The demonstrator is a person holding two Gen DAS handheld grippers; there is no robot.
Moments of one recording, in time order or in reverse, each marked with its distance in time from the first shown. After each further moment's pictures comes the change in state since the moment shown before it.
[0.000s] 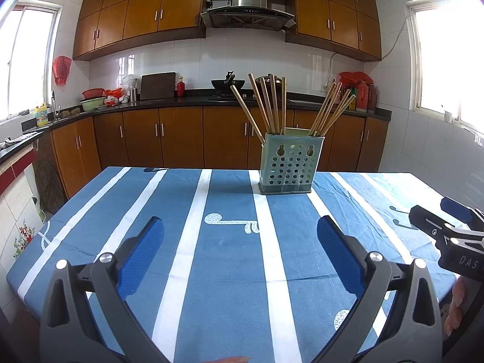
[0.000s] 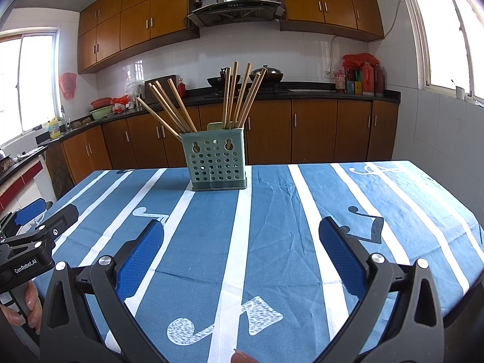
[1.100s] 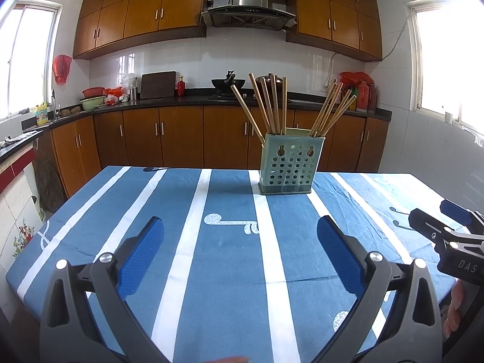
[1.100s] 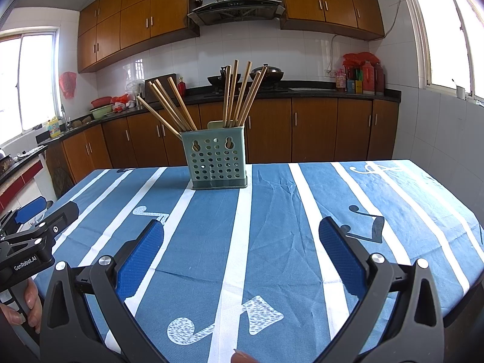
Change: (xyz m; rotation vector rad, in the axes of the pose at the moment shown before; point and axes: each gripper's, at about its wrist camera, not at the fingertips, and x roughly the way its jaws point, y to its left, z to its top) left arm -0.001 0.001 0.002 -0.008 0.006 -0.003; right arm 0.000 0.001 0.001 0.002 0.004 0.000
